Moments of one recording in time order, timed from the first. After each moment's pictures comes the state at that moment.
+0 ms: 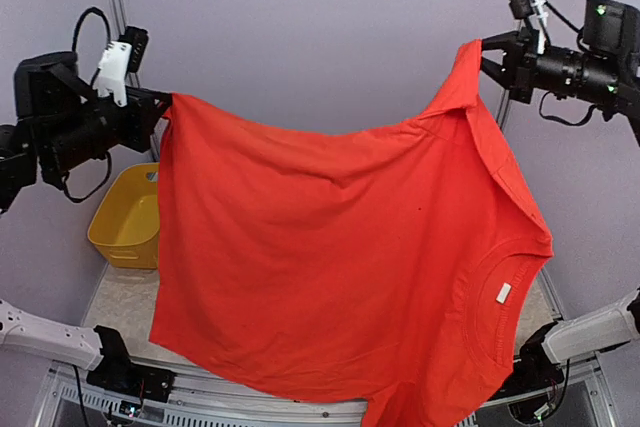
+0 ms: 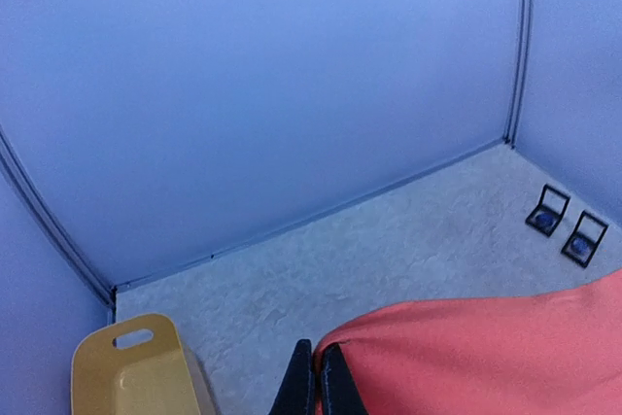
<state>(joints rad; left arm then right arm) -0.91 1.01 1.55 -0.69 -0.54 0.02 0.51 1.22 1.95 -0.79 -0.46 -0.18</state>
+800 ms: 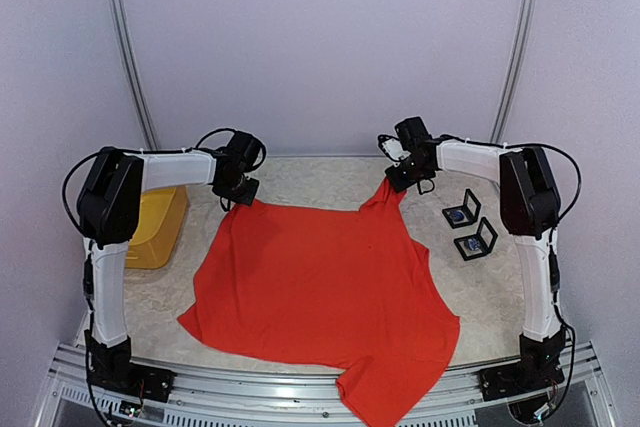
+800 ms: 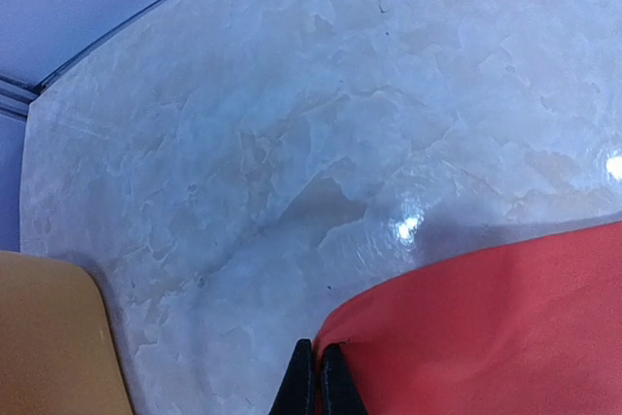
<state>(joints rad) -0.47 2.12 1.59 -0.45 -0.44 -0.05 0.40 2.25 1.82 -0.44 0.11 -0.19</state>
